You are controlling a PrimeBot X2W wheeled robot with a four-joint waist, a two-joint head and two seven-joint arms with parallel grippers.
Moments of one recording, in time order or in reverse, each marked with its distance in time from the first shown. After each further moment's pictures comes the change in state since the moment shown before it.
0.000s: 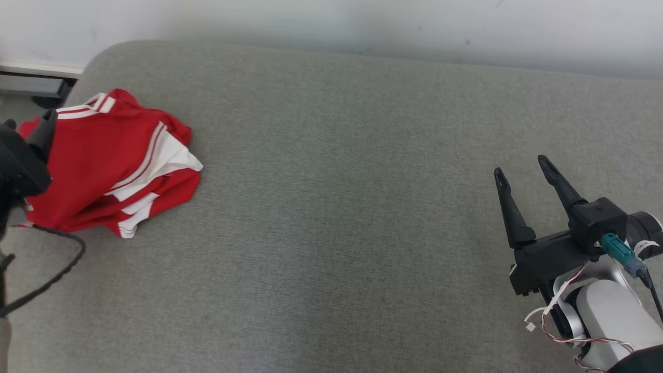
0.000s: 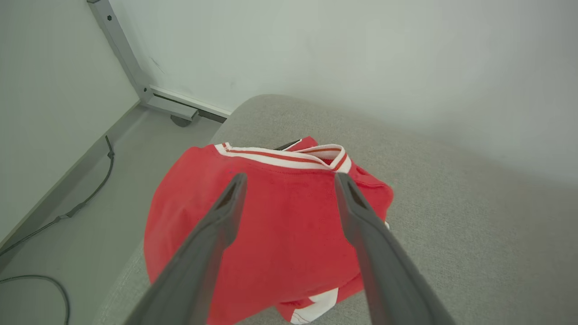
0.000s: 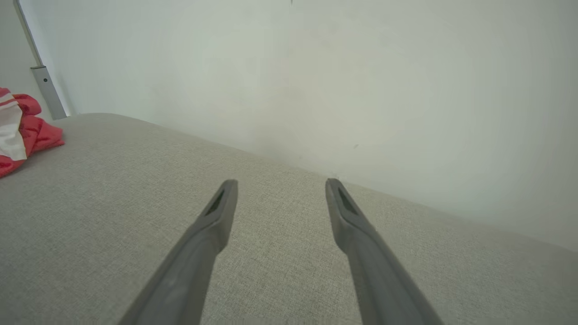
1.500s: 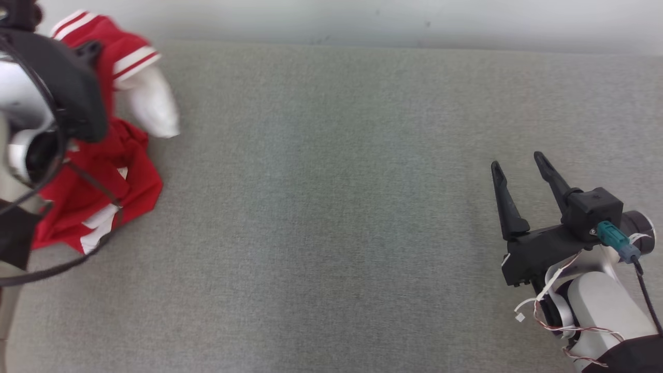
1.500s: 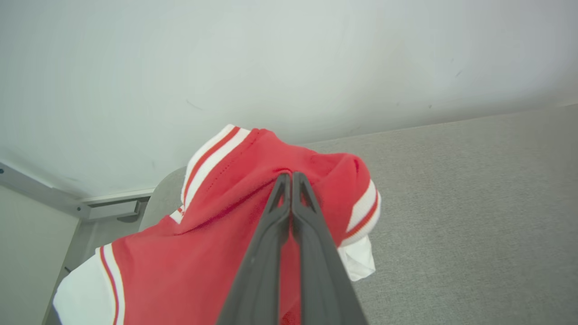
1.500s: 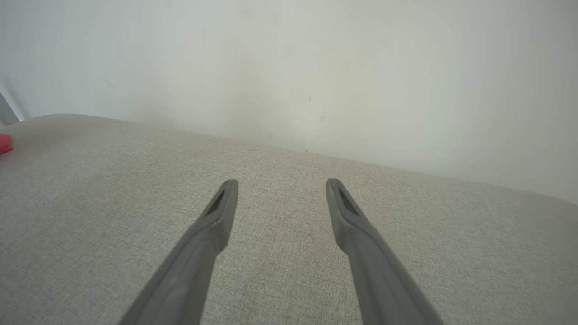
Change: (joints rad) left arm -0.247 0.071 -0.472 -0.007 -0.089 0.000 0.011; right arm -0.037 0.041 -0.021 0.044 0.026 -0.003 0.023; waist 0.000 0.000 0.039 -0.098
